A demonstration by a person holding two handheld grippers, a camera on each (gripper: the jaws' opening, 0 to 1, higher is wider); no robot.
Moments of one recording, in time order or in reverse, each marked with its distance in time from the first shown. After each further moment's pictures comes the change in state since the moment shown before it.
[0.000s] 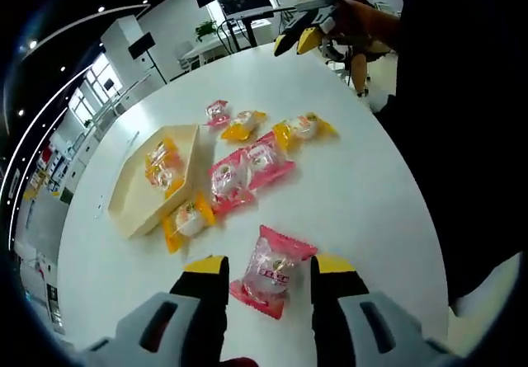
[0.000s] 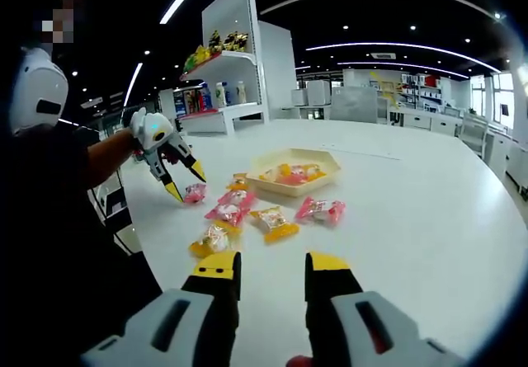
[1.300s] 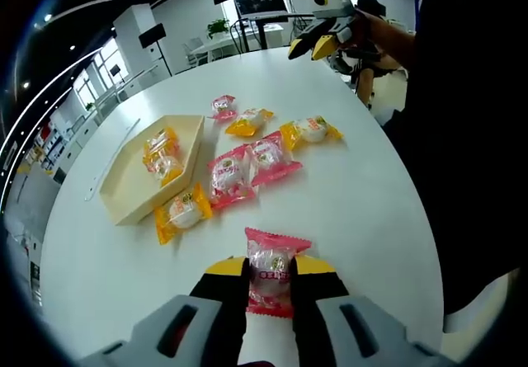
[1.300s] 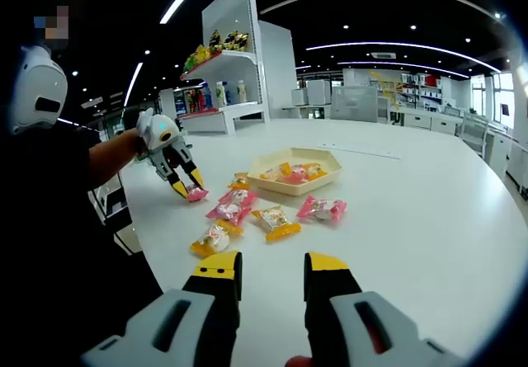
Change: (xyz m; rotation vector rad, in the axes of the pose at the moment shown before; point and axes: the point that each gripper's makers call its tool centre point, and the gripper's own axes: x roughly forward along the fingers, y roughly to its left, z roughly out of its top) left arm 0.006 0.004 -0.007 -0.111 -0.034 -0.025; right arm 0.002 0.003 -0.002 0.000 0.001 0.005
